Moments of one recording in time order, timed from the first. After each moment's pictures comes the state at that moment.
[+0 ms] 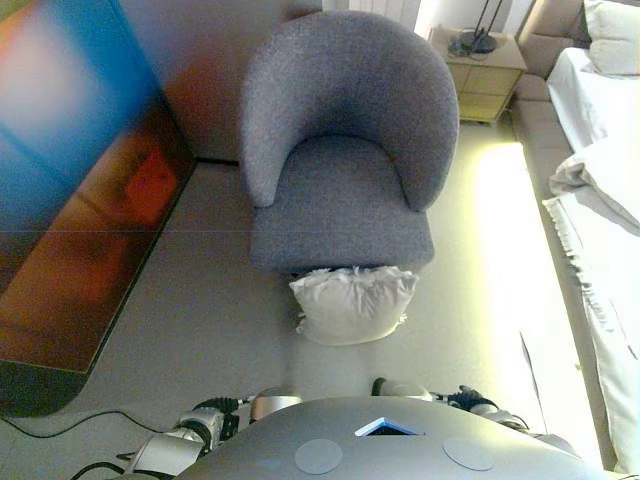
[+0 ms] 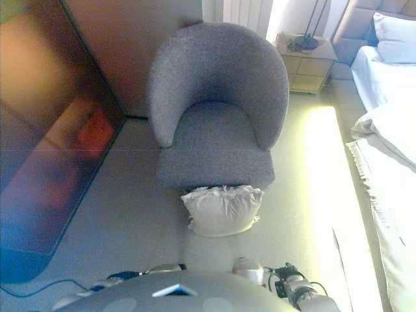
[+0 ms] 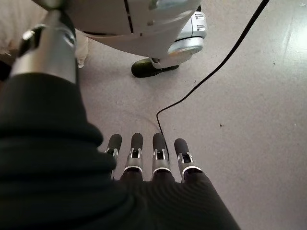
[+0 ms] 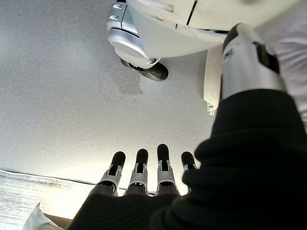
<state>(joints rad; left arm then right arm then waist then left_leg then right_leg) 0.04 0.23 -0.21 1.32 -0.18 0.19 0.09 0.06 -0.25 0.20 1.30 0.03 0.11 -0.14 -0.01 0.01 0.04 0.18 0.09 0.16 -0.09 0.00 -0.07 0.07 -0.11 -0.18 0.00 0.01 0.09</state>
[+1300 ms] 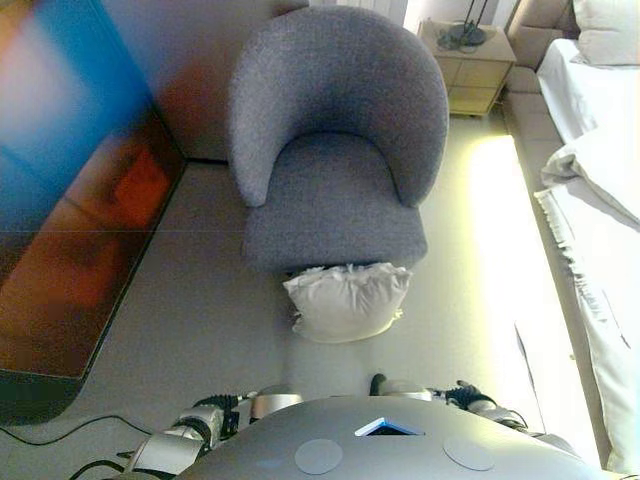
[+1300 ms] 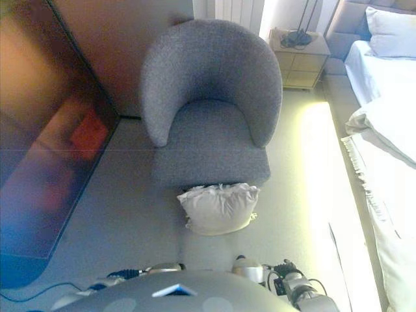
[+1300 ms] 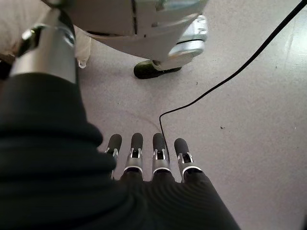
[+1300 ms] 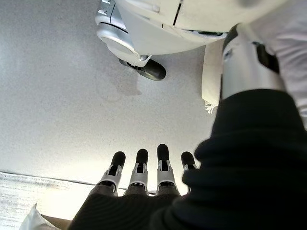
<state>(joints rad) 0.02 0.23 -0.15 1.34 -0.19 0.18 0.11 0.03 -0.25 0.21 1.27 0.03 0.11 -0.14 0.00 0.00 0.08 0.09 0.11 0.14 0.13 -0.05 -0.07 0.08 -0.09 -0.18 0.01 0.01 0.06</state>
